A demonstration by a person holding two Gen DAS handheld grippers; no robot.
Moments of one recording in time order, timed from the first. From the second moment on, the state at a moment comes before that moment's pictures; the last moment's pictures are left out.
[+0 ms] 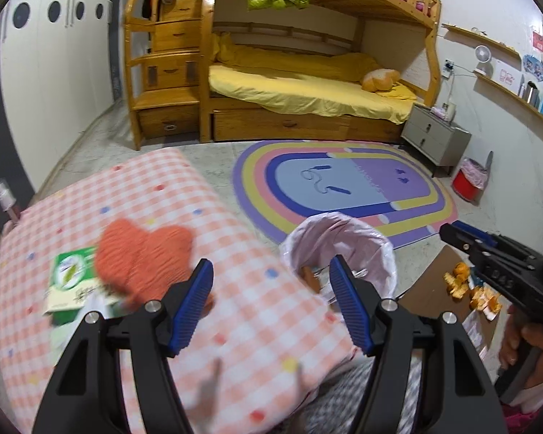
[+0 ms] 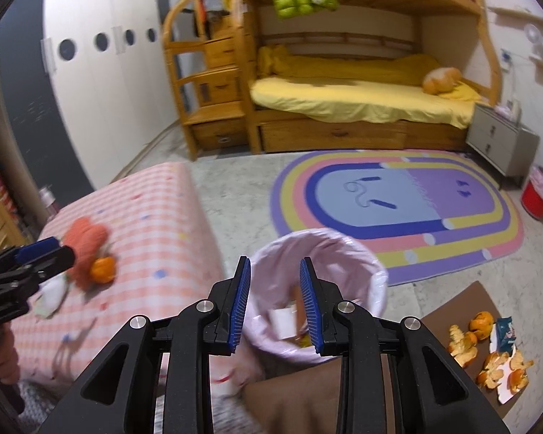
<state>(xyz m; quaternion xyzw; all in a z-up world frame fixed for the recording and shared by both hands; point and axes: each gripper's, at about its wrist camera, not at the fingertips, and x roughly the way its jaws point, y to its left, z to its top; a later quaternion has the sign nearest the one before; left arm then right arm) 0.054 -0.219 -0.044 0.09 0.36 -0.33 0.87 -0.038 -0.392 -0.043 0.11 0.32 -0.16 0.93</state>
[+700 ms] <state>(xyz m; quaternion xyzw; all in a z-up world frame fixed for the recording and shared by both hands) 0.053 -0.033 -0.070 0.03 0.40 -0.13 0.91 0.020 -0.234 -0.039 0.03 0.36 0.02 0.93</state>
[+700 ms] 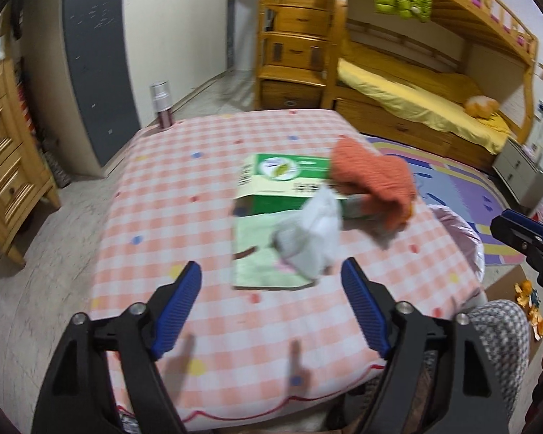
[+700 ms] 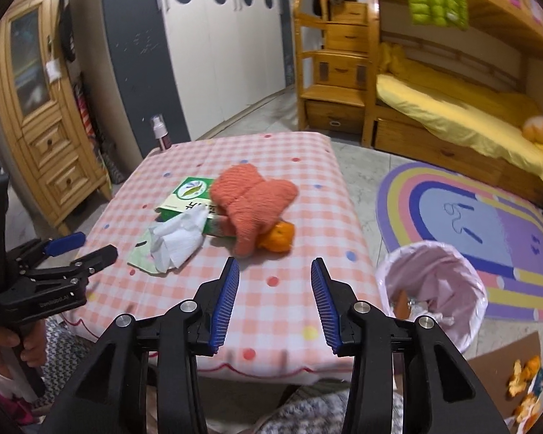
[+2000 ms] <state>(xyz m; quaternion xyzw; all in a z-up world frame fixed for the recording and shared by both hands) 0.066 -0.026 -0.088 0.03 0.42 -0.12 0.90 0.065 -0.201 0.005 0.00 0.33 0.07 0.94</state>
